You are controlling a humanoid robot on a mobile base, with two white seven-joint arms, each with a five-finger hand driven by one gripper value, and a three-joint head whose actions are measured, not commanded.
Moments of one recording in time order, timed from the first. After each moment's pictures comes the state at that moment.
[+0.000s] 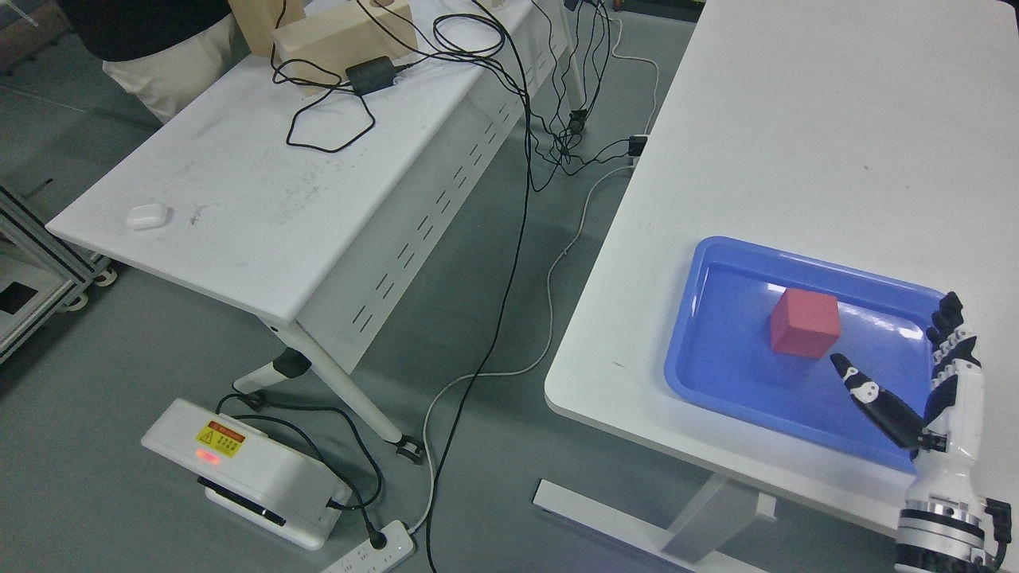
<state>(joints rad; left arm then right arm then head) 0.00 0.00 0.06 -0.08 0.00 -0.10 -0.08 0.22 0.00 -0.11 -1.72 0.17 -0.24 -0.13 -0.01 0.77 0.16</state>
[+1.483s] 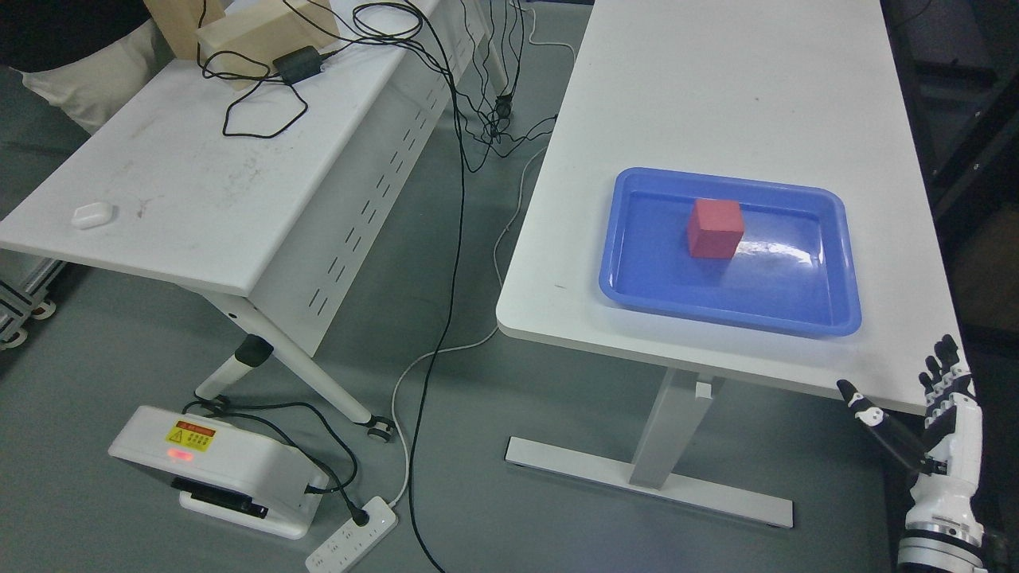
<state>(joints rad) 0.00 0.00 0.06 -0.08 0.00 -0.10 -0.08 0.26 0.00 -0.12 -1.72 0.08 -0.11 -0.13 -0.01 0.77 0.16</state>
